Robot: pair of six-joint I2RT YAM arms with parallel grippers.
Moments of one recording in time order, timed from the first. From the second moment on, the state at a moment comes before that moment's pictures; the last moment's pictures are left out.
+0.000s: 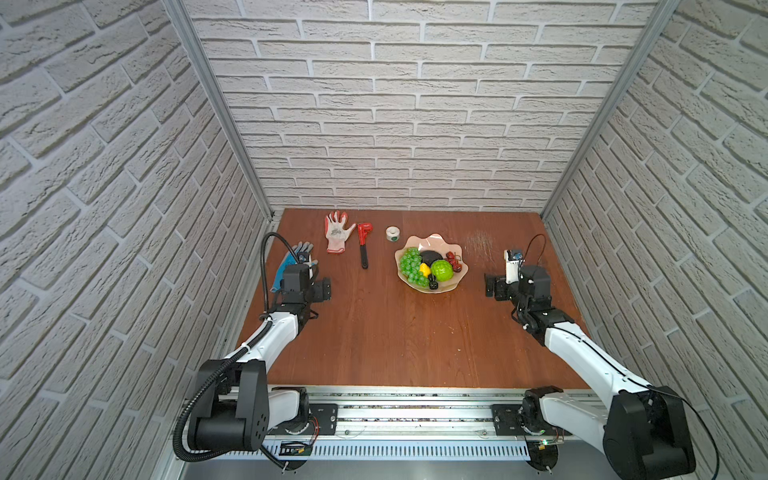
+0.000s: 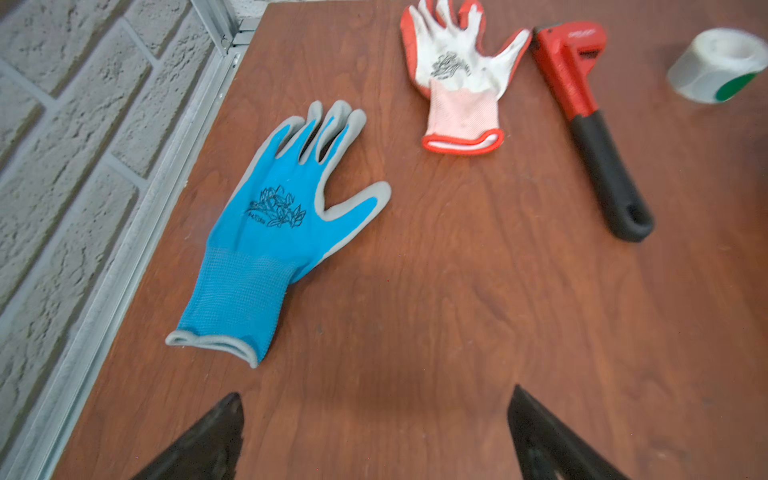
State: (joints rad) left arm -0.04 1.28 0.53 0.09 -0.16 0.02; right arm 0.06 1.13 0.49 0.10 0.13 0.01
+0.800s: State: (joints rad) left arm 0.06 1.58 0.37 0.78 -0.12 0.04; right arm 0.04 1.49 0.33 0.72 0.09 0.04
